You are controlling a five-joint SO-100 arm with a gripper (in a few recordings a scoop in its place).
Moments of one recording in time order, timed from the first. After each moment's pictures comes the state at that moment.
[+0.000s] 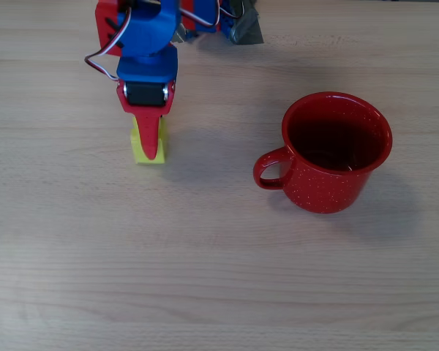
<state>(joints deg) 14.5 92.5 116.3 52.7 -12.4</state>
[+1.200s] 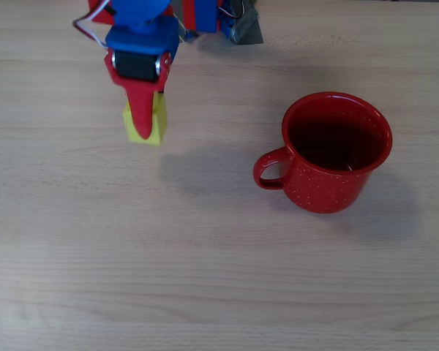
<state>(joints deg) 12.5 94.4 98.5 72.7 -2.6</state>
